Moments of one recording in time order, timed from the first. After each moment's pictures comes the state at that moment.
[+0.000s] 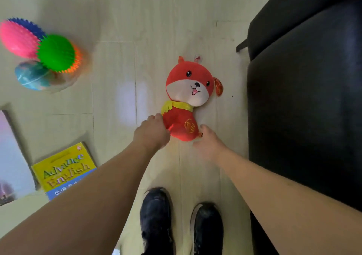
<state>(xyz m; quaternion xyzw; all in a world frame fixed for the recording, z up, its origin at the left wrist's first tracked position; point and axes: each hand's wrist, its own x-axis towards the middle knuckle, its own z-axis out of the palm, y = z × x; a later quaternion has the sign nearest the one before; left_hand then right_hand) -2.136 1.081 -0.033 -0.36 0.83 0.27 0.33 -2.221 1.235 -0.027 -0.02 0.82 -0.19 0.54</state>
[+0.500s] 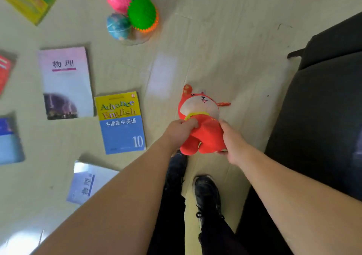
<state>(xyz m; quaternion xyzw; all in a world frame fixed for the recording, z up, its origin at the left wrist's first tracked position) -2.024 1.109 0.085 -0.62 0.39 0.66 0.18 -2.142 1.214 0.068 0.22 0.75 -0.27 0.56</state>
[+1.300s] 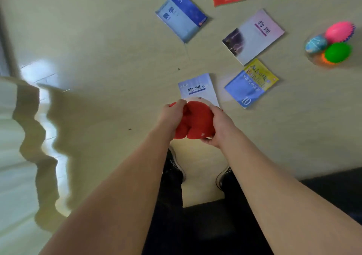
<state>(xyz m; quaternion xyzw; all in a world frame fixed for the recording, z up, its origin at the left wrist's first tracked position) -1.568 1.327 0.363 -0.80 0.03 0.55 -0.25 -1.704 1.286 0.384 -0.04 0.68 -0.04 0.73</state>
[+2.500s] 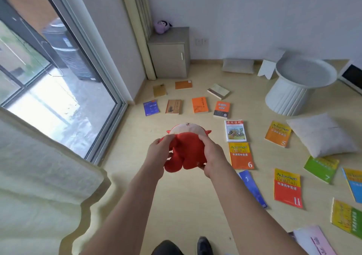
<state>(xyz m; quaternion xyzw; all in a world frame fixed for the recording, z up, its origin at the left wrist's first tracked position) -1.066 1.151 0.783 -0.74 -0.02 0.34 -0.57 -1.156 1.040 0.768 -0.37 0.54 -0.10 0.75</state>
